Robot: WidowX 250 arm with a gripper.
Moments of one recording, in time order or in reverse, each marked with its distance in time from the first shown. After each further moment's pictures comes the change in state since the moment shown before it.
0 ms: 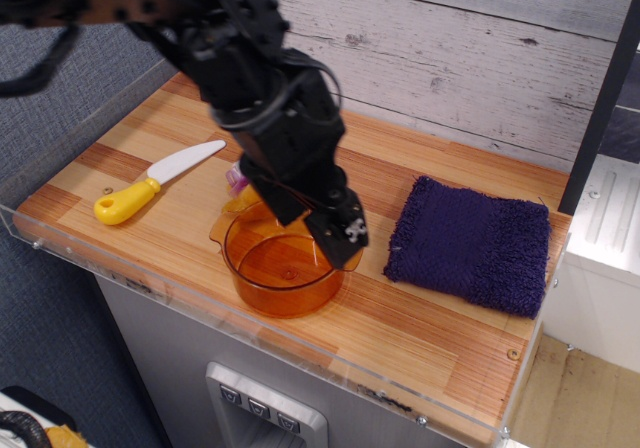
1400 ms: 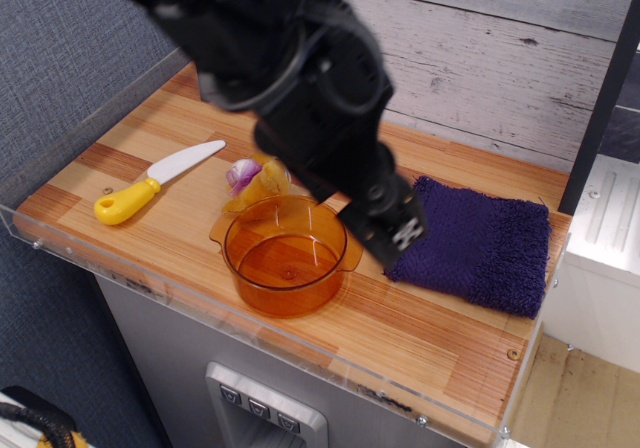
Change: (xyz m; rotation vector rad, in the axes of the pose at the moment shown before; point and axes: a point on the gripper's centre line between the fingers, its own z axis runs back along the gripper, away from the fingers) arm 0.000 -0.063 0.070 0.059 -0.201 -0.057
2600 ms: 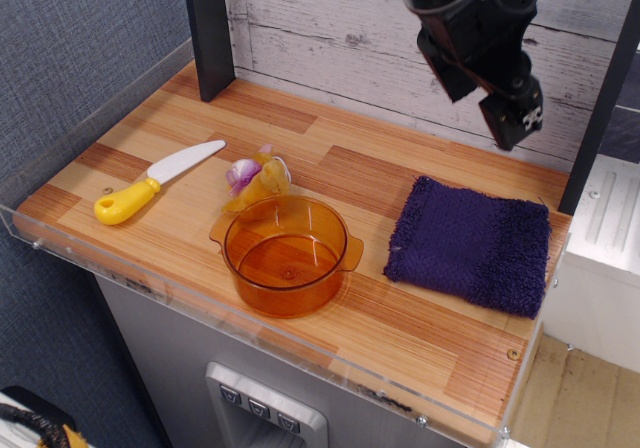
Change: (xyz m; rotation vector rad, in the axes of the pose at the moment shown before) arm 0.098 0.044 -0.094 -0.009 -0.017 -0.183
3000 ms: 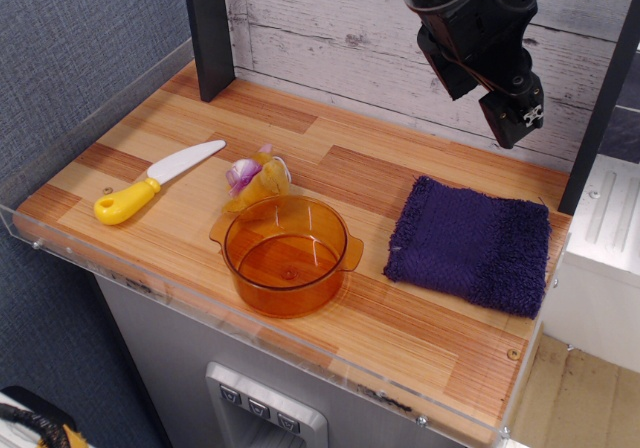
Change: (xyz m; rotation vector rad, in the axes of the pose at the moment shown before) arm 0.008 0.003 0.008 0.018 -0.026 -0.012
